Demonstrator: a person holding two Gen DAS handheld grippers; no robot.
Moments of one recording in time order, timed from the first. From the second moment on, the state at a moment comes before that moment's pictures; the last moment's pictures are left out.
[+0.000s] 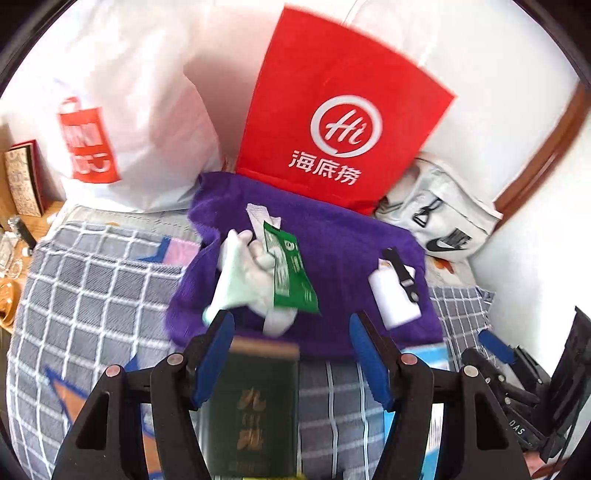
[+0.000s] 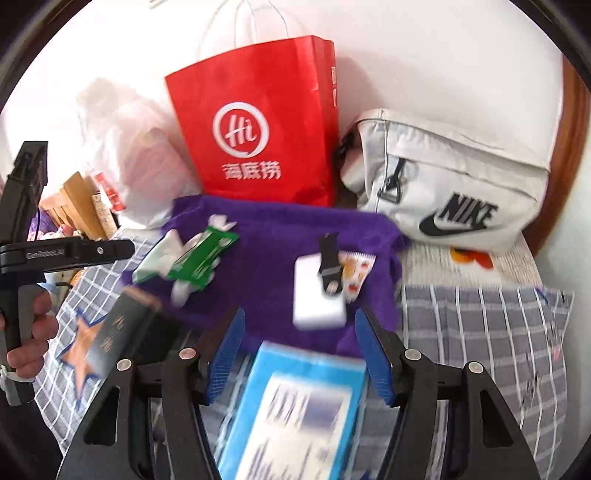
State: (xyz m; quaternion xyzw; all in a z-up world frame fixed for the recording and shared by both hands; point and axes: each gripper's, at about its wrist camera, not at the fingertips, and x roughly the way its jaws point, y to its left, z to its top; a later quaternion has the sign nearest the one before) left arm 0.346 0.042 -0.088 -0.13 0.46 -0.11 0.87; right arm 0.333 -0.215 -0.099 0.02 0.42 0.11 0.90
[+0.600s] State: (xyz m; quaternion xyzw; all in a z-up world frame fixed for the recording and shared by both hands) left arm 0.200 0.089 -0.133 -0.17 0.48 -0.06 0.86; right arm 0.152 -0.146 -0.157 0.02 0.48 0.20 0.85
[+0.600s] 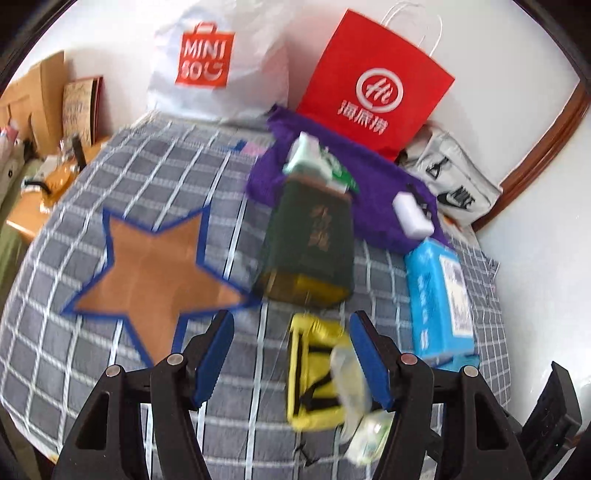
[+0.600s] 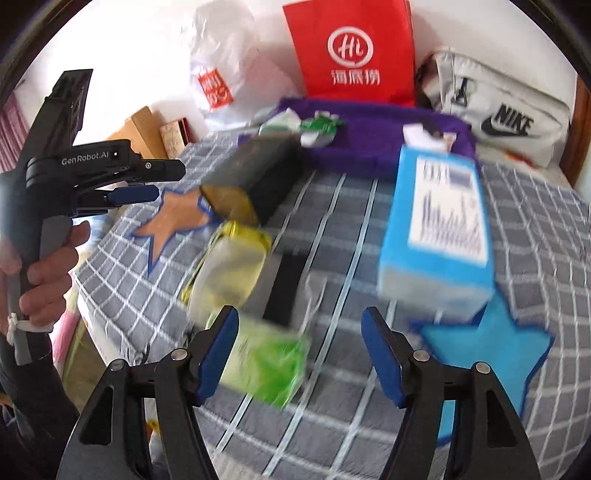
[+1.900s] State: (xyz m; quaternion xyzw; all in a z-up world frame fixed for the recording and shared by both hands) left arm 0.152 0.083 -0.184 -0.15 0.52 -0.08 0.84; right arm 0.119 -0.127 -0.194 0.08 0.49 0.21 0.84
